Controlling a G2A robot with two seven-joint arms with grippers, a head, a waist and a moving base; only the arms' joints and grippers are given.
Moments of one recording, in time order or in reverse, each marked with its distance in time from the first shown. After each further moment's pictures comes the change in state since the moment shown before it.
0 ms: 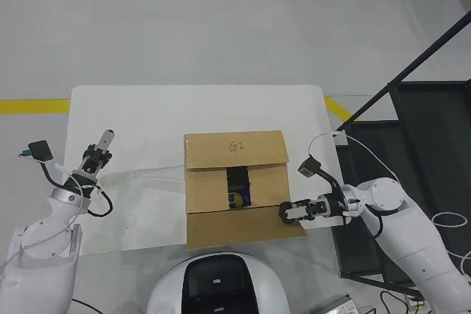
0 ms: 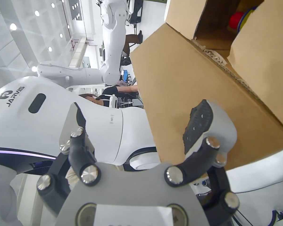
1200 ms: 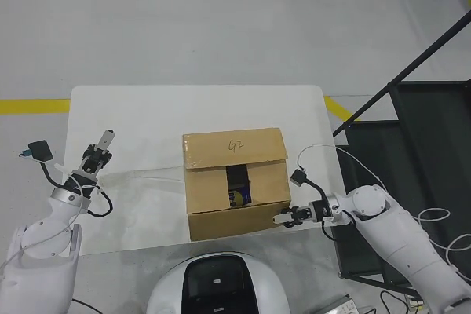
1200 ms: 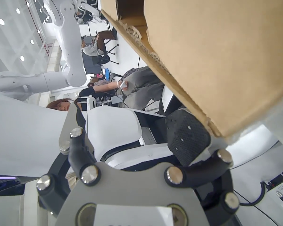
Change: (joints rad) left arm 0.000 0.000 0.000 0.000 0.000 0.000 0.000; right arm 0.104 0.007 -0.192 0.192 -0.147 -0.074 -0.173
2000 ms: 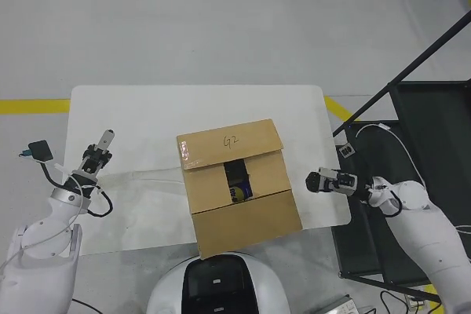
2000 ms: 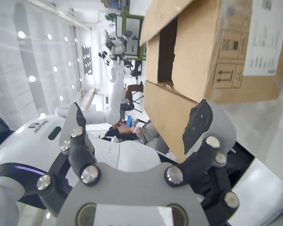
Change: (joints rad) left arm 0.000 0.000 0.000 0.000 0.000 0.000 0.000; right arm -0.063 0.032 0.266 0.125 0.413 -0.050 0.009
